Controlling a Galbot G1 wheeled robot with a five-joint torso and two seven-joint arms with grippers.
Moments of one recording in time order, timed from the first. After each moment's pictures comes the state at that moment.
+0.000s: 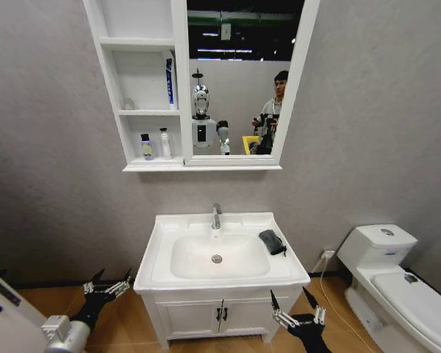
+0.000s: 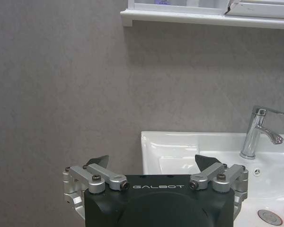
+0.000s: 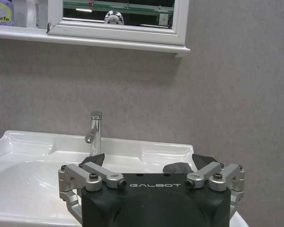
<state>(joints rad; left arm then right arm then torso) 1.60 -1.20 -0.85 -2.11 -0.51 0.16 0.10 -1.93 1.36 0.57 2.31 0.09 0.14 0.09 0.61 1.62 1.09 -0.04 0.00</state>
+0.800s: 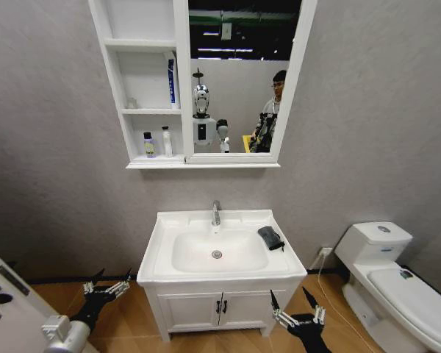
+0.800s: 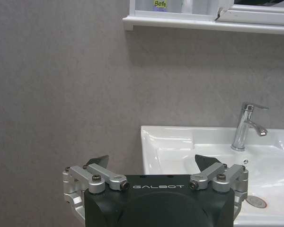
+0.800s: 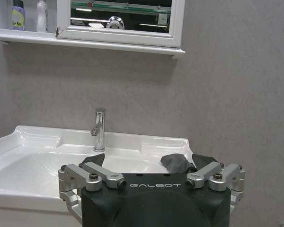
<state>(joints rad) 1.60 -1.20 -0.85 -2.11 -0.51 0.16 0.10 -1.92 1.36 0.57 2.30 0.09 0.14 0.09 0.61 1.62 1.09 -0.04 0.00</state>
